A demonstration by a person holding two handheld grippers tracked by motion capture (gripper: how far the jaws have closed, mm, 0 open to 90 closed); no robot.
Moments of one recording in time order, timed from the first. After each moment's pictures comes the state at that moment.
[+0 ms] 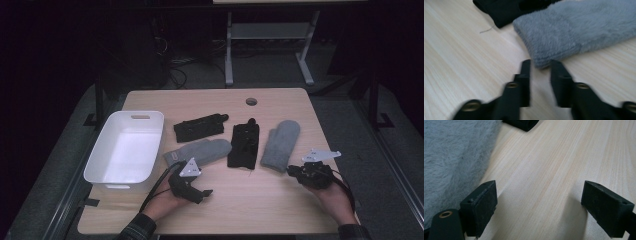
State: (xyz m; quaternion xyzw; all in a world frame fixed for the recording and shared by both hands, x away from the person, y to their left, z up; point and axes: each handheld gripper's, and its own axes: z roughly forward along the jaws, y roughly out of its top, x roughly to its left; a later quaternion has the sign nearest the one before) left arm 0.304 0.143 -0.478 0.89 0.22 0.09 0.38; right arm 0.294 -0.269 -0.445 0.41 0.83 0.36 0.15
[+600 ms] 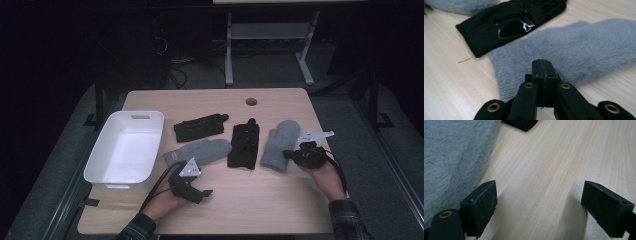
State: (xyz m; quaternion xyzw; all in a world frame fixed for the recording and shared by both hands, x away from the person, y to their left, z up) left arm 0.304 0.143 -0.477 0.90 0.21 0.09 0.38; right arm 0.352 -0.270 -0.444 0.41 0.82 0.37 0.13
